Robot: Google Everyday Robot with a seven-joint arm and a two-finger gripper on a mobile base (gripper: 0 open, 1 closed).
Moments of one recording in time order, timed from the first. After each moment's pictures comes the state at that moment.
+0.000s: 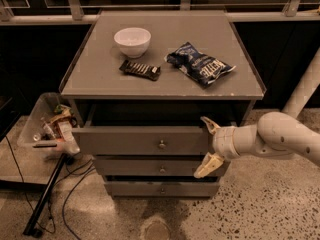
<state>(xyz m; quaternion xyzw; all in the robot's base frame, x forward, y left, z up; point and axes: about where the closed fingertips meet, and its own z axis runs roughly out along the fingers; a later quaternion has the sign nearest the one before) 0.549 -0.152 0.628 -0.60 0.68 0.14 0.39</state>
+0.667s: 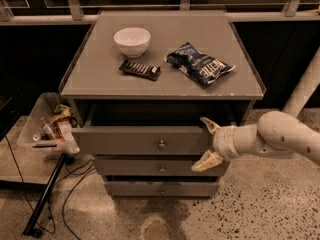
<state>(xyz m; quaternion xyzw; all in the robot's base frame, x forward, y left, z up) 0.549 -0.149 0.633 -0.60 0.68 0.14 0.39</state>
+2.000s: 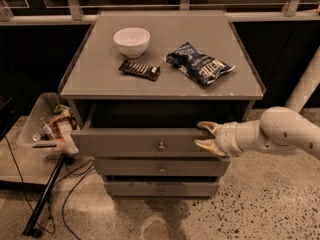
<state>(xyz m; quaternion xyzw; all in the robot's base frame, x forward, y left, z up) 0.555 -0.149 0.648 -0.60 0.68 0.14 0.39</state>
